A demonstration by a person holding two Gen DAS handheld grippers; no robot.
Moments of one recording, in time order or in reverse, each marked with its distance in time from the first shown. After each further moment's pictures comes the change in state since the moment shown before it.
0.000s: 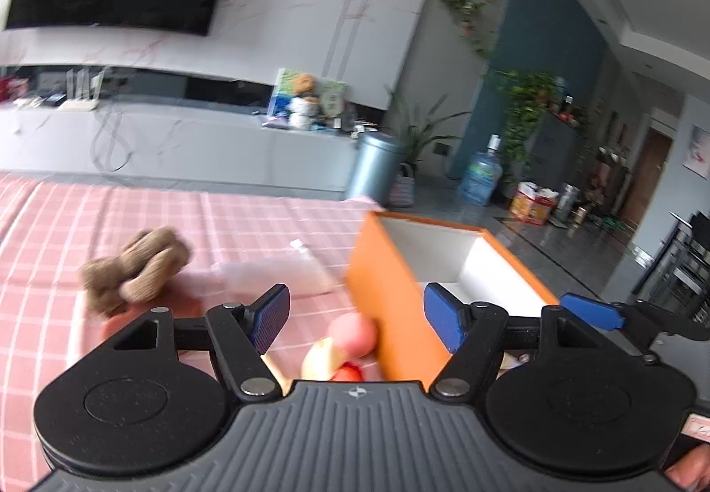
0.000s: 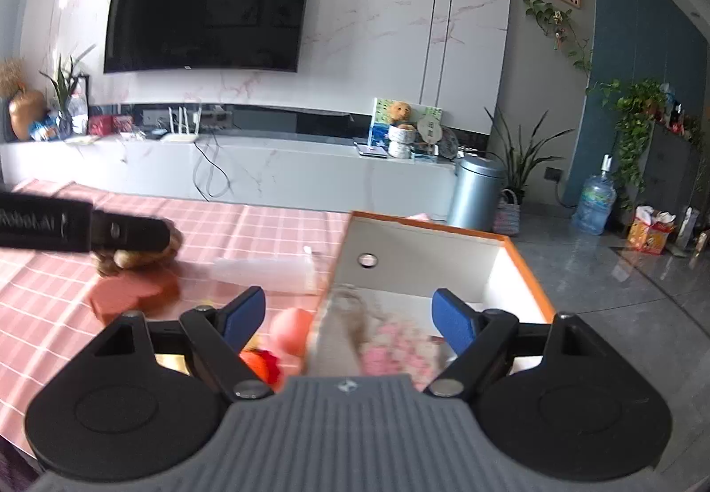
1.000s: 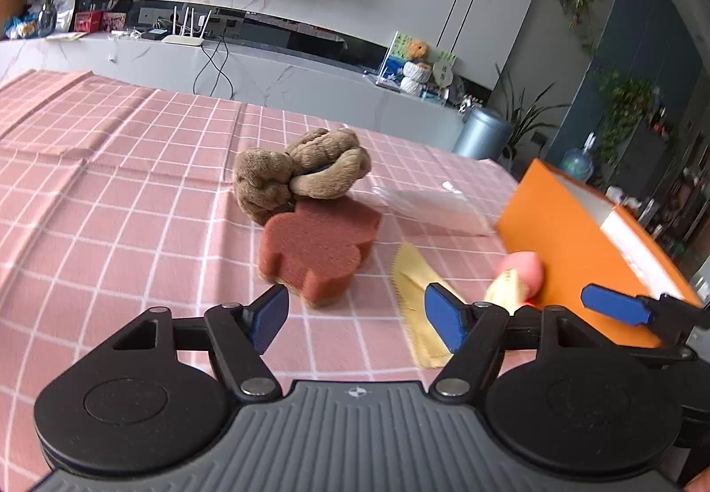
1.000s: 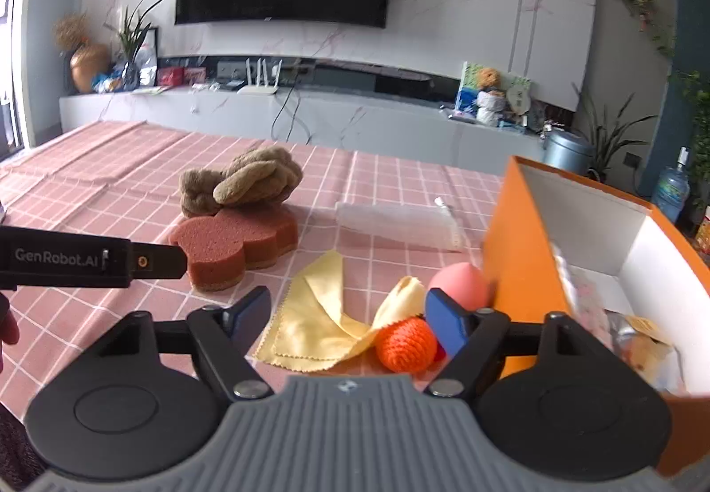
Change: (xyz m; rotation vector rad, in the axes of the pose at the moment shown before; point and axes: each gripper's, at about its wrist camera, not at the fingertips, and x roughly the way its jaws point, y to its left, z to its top) left arm -0.002 0.106 -0.059 -0.126 0.078 0.213; right arm 0.062 0.102 -0.035 -0.093 0.108 0.183
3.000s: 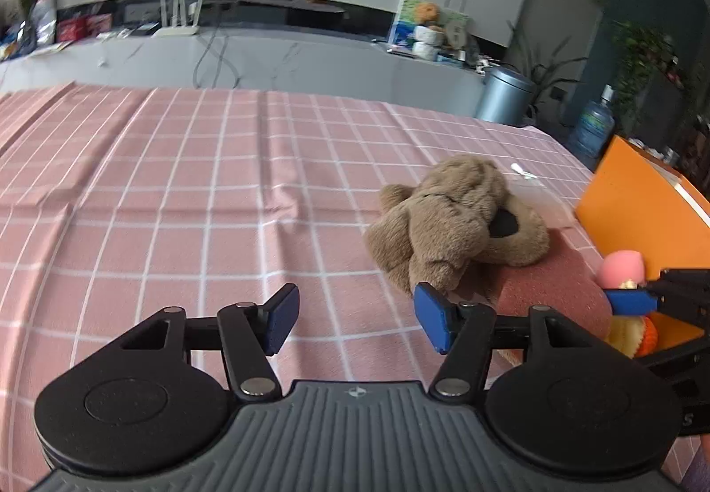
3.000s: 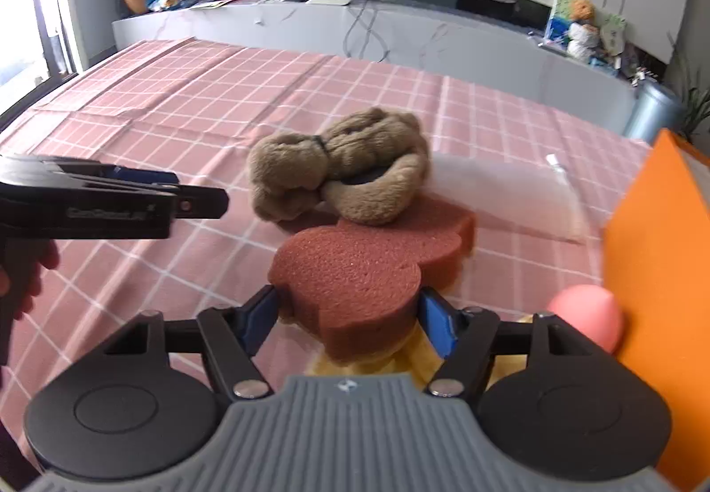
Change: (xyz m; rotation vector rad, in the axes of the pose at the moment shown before) left arm 0.067 0.045 0.037 0.116 0.086 0.023; right arm 0.100 0.023 0.035 -0.064 0.245 0.177
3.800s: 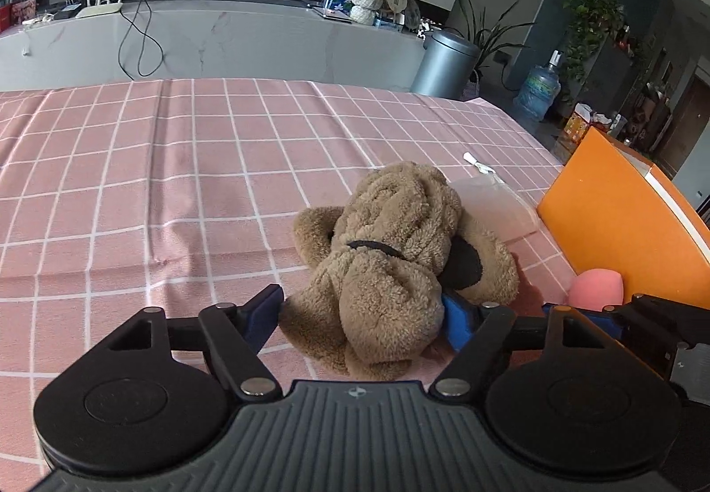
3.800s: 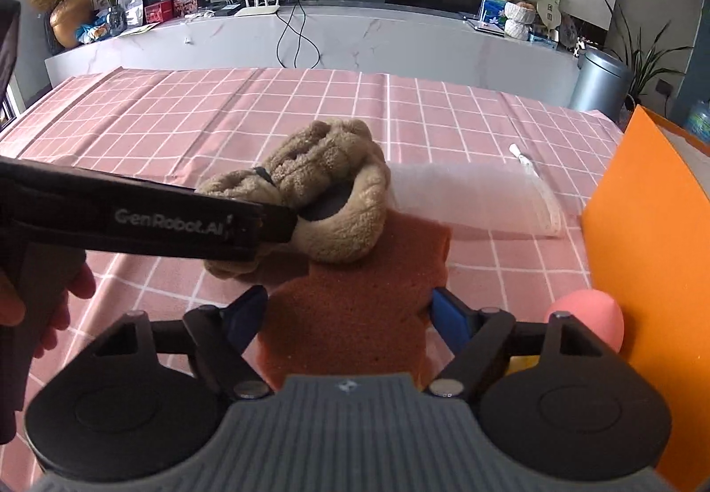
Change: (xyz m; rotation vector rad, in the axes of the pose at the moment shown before) left arm 0.071 -0.010 0.039 0.035 0.113 -0.173; right arm 0.033 0.002 0.019 0.143 -0.003 -0.120
